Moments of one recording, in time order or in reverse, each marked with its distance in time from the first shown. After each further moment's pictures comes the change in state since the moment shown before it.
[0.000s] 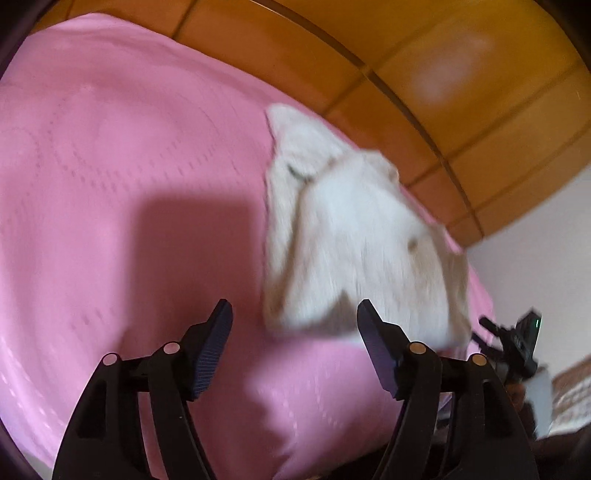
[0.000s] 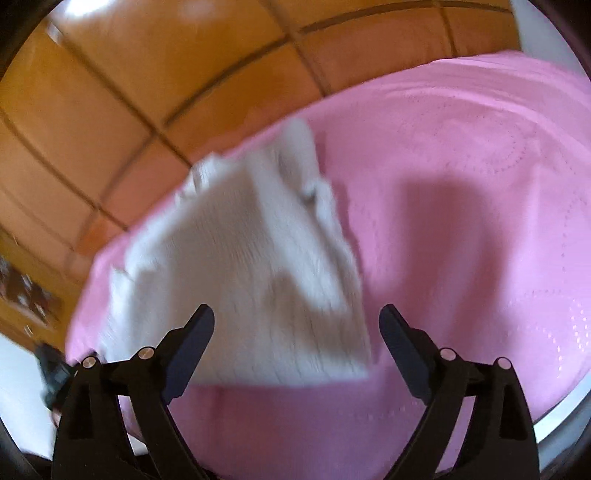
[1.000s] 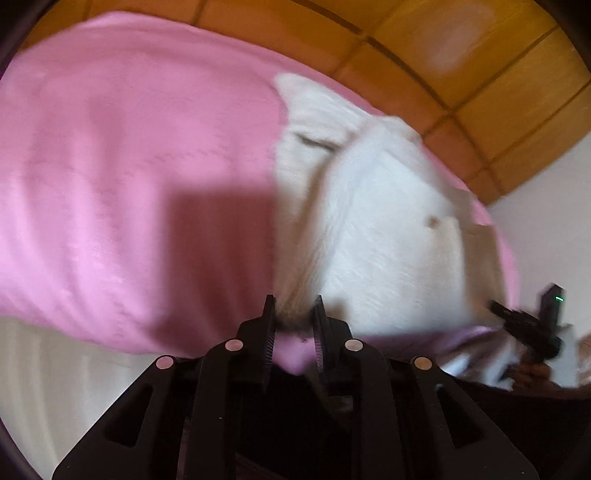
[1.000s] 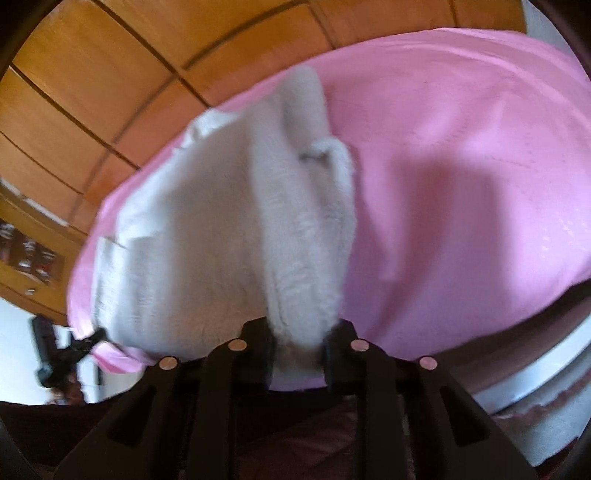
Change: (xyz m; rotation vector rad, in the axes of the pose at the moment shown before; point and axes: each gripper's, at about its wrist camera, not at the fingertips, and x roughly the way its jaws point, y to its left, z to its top) left arm -0.055 -0.009 -0.074 0.028 0.054 0.142; right arm -0.036 0.004 -0.082 -0.020 0.124 -0.014
